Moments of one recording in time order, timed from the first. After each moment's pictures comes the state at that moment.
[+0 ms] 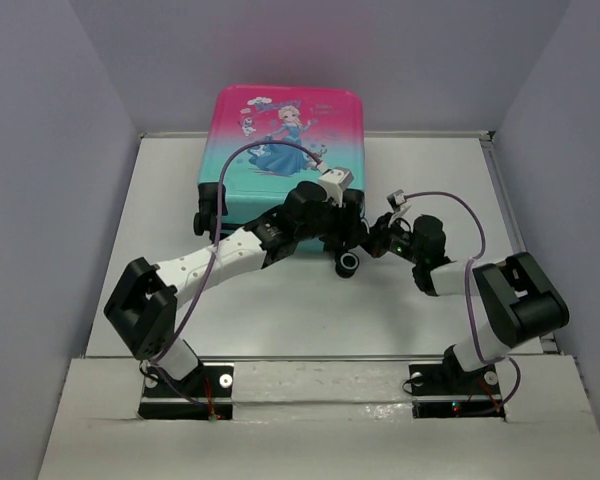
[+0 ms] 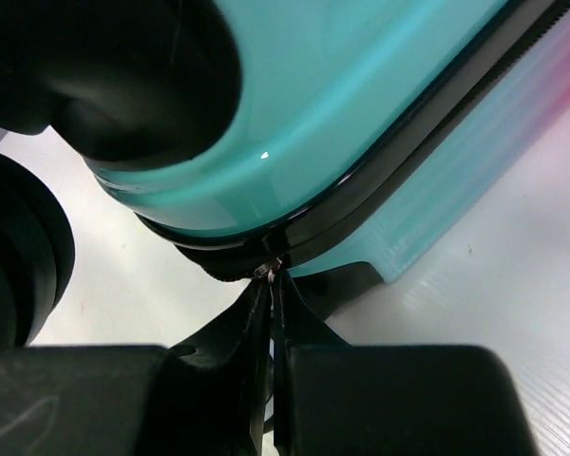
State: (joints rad) left arm -0.86 1.55 1.17 -0.04 0.14 -0.46; right arm 0.31 1.56 0.48 0.89 -0.56 0.34
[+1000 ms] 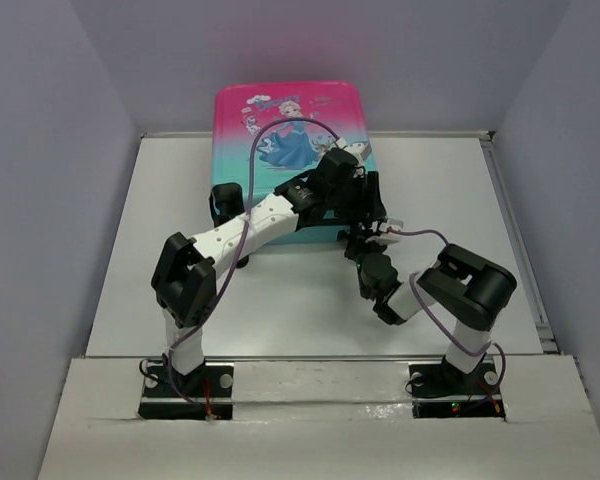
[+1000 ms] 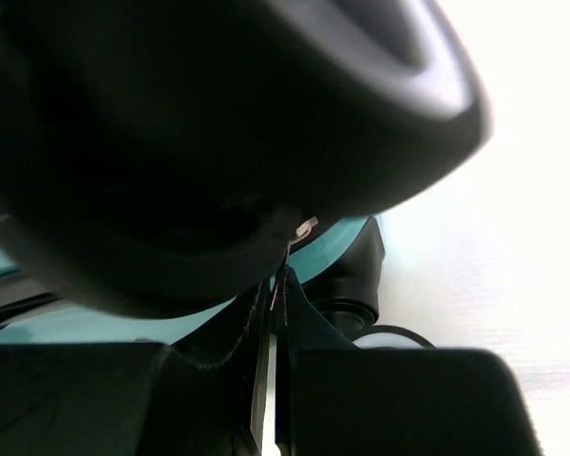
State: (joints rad) left arm -0.85 1.85 1.65 -0.35 0.14 -0.63; right arm 0.81 1.77 0.43 1.35 0.72 0.42
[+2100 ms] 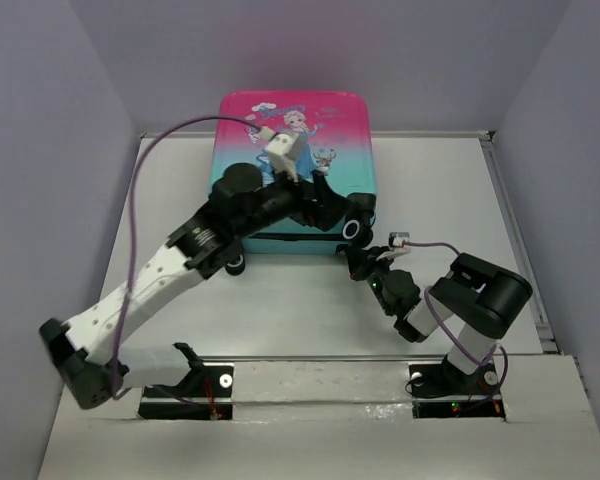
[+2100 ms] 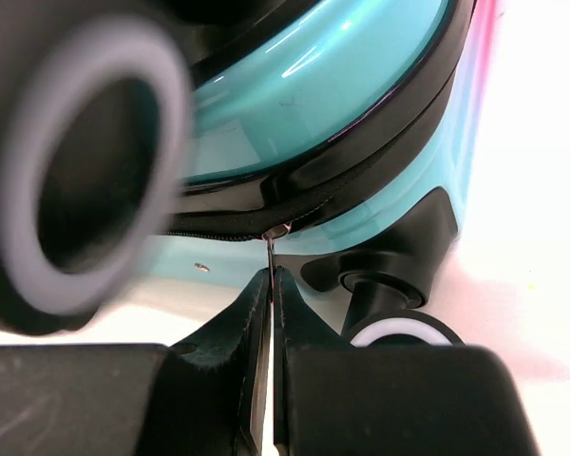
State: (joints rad) left arm -0.85 1.29 1.33 -0.20 0.19 -0.48; right arm 0.80 1.72 0.23 1.48 0.41 0.55
